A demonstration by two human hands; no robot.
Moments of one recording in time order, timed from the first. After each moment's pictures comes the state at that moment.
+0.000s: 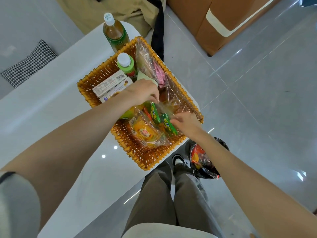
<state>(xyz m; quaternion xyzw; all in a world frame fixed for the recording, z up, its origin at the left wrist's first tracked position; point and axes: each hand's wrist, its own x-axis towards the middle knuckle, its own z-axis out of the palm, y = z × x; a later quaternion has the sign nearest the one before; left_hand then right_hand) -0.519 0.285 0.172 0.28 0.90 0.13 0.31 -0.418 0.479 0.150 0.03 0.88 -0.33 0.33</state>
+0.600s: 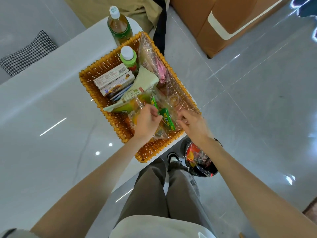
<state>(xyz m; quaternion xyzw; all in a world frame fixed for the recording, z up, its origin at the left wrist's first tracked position) -0.385 0.318 0.142 -0.14 0.87 0.45 0.16 -0.388 0.500 0.167 -0.08 0.93 -0.29 0.18</state>
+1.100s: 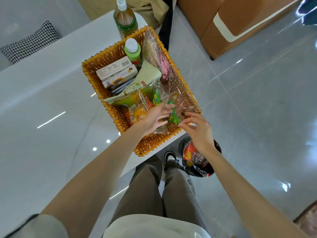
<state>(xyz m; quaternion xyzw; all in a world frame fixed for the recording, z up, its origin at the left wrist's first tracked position) -0.395 0.335 0.151 -0.27 0.53 0.70 0.39 -0.358 0.510 0.171 0.08 0.87 -0.45 0.20</state>
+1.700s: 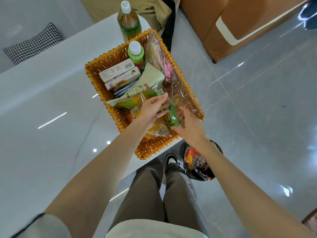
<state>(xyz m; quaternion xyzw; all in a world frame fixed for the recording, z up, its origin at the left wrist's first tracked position) -0.415 0.328 0.155 -0.39 0.48 0.75 0.24 -0.381 0.481 0.167 -0.02 0.92 -0.24 0.29</state>
